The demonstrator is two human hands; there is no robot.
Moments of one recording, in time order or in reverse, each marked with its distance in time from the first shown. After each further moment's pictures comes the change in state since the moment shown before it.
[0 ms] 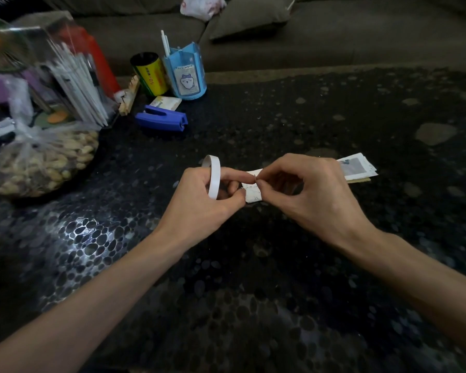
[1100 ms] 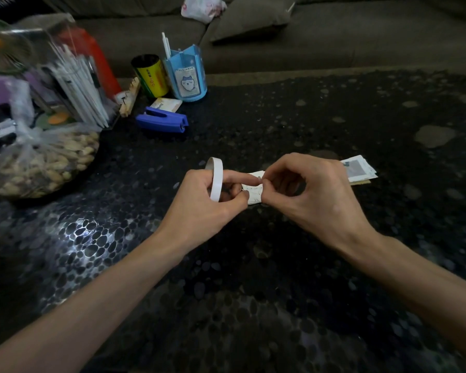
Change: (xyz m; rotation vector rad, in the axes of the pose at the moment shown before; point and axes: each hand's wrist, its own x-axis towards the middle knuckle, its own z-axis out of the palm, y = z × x) left_hand 0.001 -0.001 0.001 -0.046 -0.017 0.009; right_hand -0.001 0.000 0.001 0.007 0.052 0.012
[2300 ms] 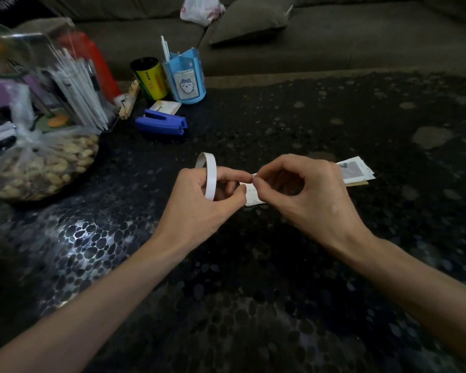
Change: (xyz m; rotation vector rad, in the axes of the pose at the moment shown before) left_hand 0.001 -0.003 -0.002 0.005 0.064 0.094; right_hand 0.000 -0.007 0.001 0.119 0.002 0.074
